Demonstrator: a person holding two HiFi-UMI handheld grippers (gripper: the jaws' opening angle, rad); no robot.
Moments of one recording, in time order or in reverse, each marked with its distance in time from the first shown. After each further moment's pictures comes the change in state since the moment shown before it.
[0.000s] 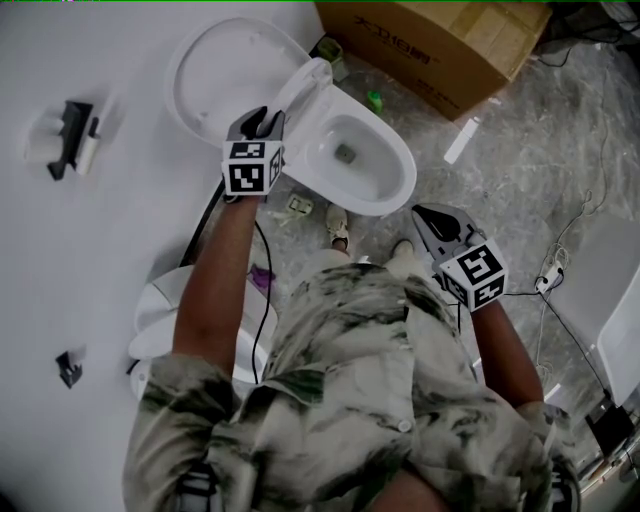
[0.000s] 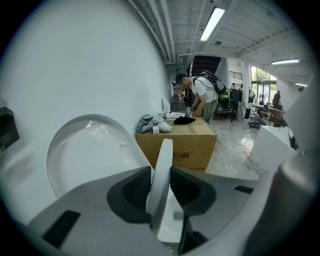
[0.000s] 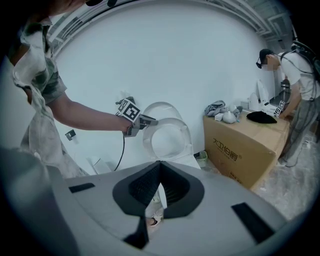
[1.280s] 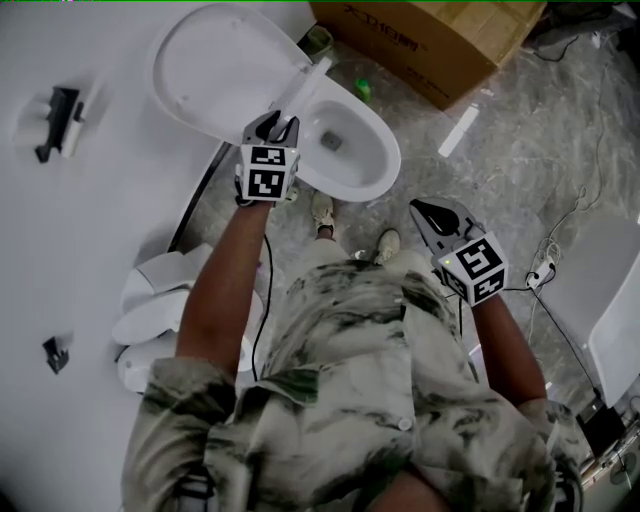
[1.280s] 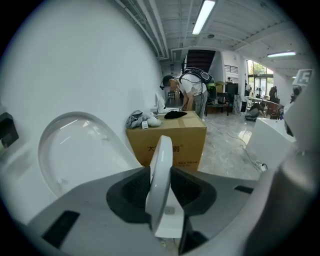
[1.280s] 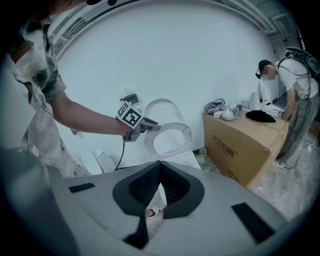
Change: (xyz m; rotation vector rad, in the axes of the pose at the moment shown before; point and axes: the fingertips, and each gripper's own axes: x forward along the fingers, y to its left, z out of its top) left arm -0.003 -0.102 -0.028 0.048 0.042 -0.013; right arm -0.044 -0.019 -0.039 -0.030 0.032 0.029
